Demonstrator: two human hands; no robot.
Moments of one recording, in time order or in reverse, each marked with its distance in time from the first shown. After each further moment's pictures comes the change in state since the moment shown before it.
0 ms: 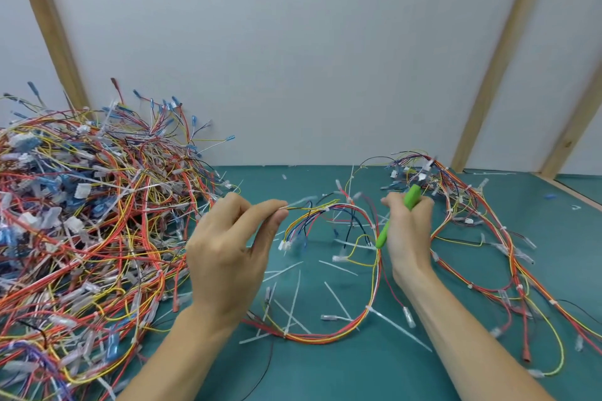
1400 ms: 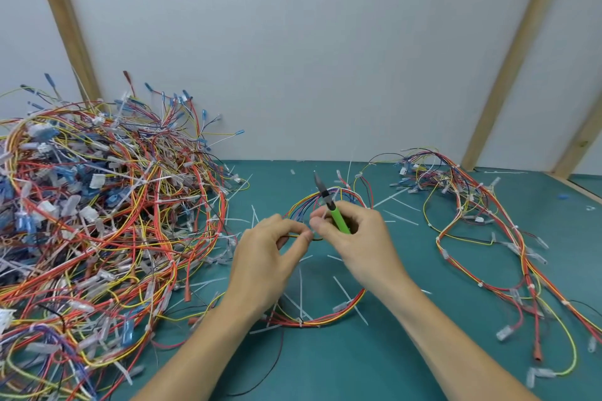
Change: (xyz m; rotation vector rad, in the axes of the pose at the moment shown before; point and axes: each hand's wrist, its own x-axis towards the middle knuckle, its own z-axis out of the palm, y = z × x) left_hand -0.024 -0.006 0.025 -0.251 -0.447 -0.405; right_hand -0.046 0.005 0.027 -0.148 -0.651 -0.236
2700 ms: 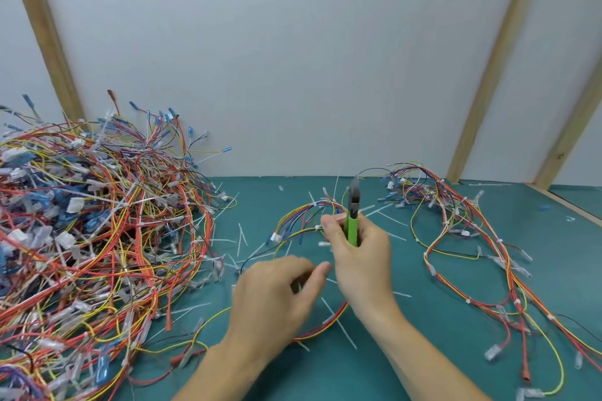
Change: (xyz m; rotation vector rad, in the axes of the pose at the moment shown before) left_hand -0.014 0.026 0.015 0.136 0.059 0.219; right_hand -0.002 -0.011 0.002 0.107 0.401 0.025
